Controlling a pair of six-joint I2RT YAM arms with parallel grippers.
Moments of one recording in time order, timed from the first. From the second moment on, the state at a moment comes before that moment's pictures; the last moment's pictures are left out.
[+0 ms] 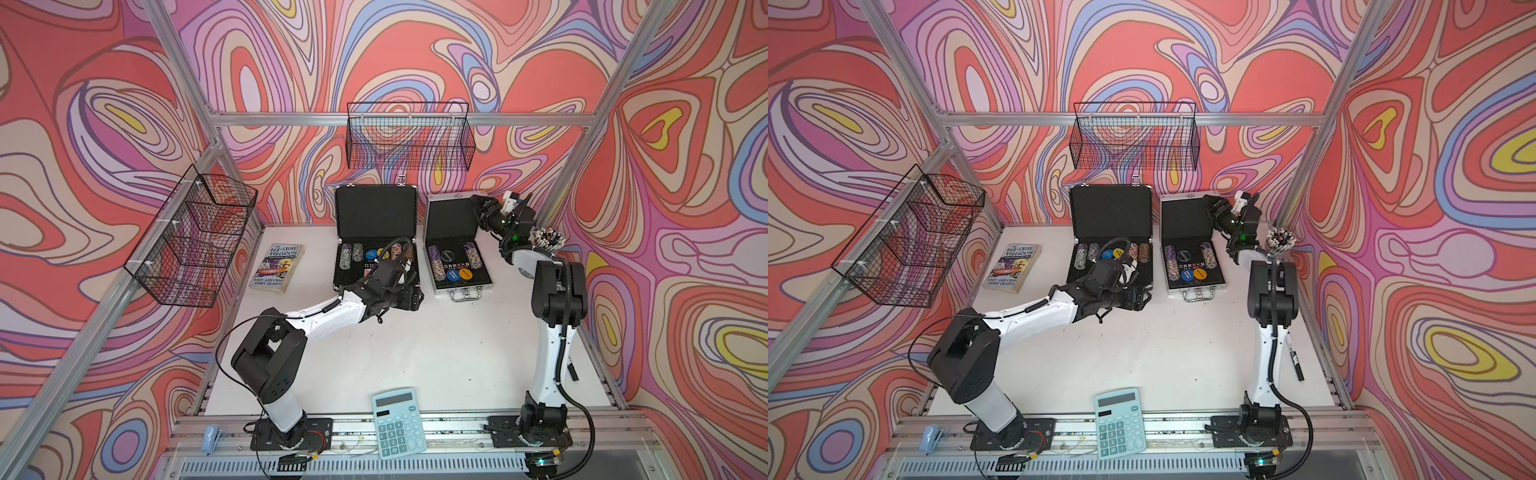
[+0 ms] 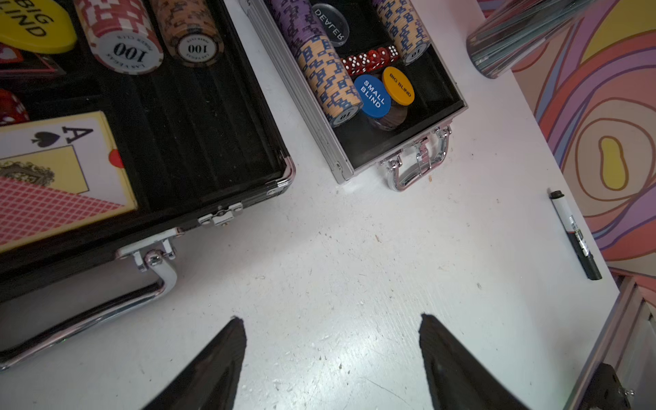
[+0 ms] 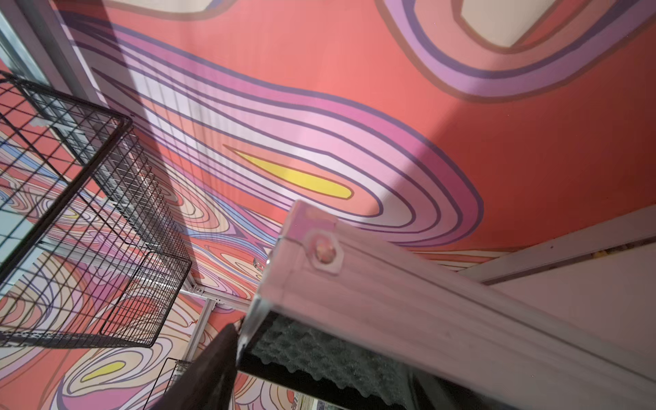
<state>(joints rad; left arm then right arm) -0.69 1.69 1.11 -0.18 0.13 -0.46 -0.08 2.30 1.68 0.69 -0.64 1.19</state>
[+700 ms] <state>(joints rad) -0.69 1.66 1.06 -0.16 0.11 -0.47 -0.05 2.31 1.66 0.59 -0.58 1.12</state>
